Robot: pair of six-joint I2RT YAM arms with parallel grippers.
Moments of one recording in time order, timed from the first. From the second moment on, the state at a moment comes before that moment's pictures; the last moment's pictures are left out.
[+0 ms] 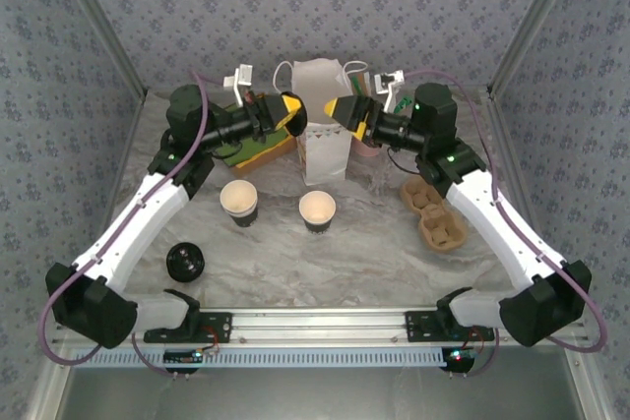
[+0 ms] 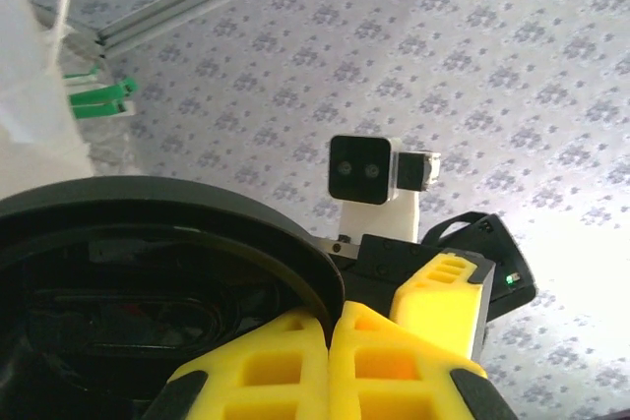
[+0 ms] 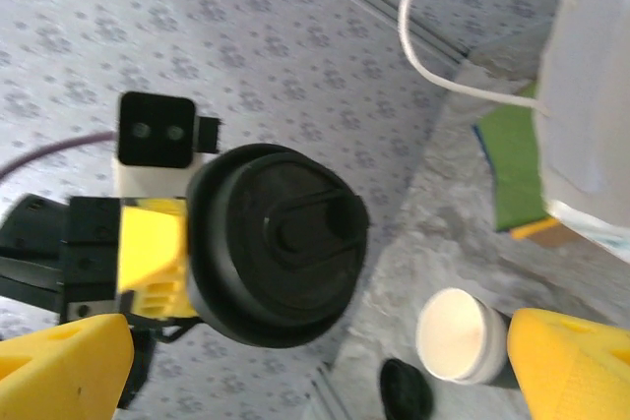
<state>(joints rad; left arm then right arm) -0.44 1.28 1.24 0.11 0.74 -1.24 0.43 1.28 1.26 -0.07 -0.67 0.96</state>
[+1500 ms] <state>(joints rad) -0.44 1.43 1.31 0.50 0.76 -1.50 0.46 1.55 1.27 0.64 -0.75 1.59</state>
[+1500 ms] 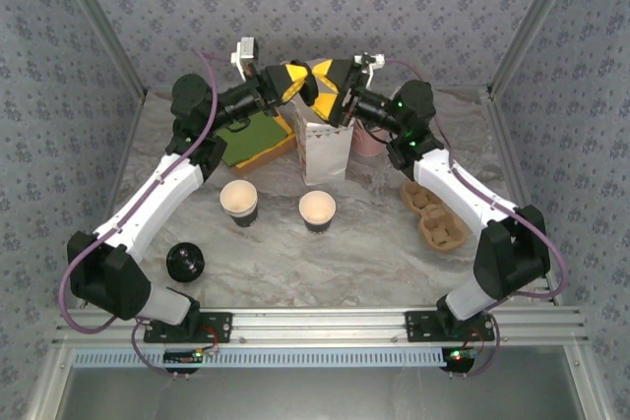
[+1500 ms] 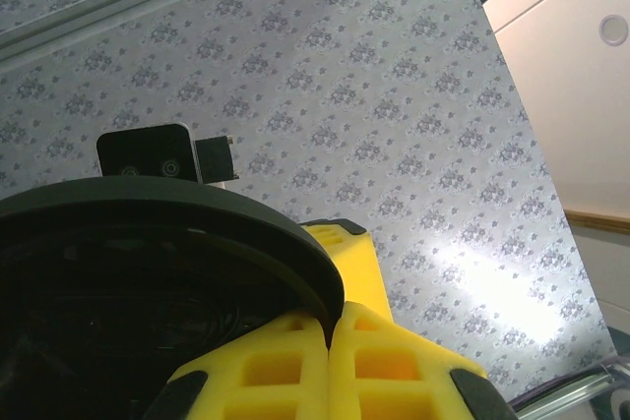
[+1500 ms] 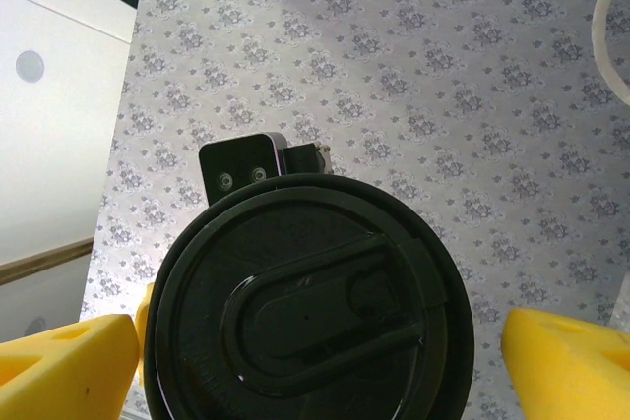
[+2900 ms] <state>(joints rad) -0.44 1.45 1.32 0.50 0.77 -1.50 0.45 1.55 1.29 0.61 -0.76 1.58</state>
